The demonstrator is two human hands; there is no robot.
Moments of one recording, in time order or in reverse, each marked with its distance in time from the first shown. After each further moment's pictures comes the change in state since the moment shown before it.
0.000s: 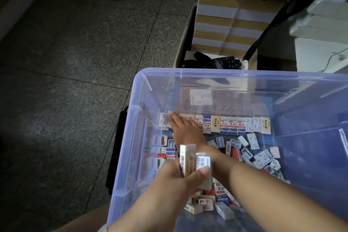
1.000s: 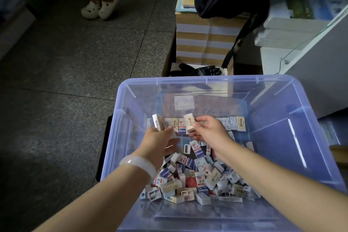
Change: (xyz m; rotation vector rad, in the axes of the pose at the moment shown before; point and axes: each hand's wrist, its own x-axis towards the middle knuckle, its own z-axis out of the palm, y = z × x) left_hand 0.055 0.033 0.019 -0.101 0.279 -0.068; right_hand -0.104 0.039 -0.070 1.351 0.291 0.509
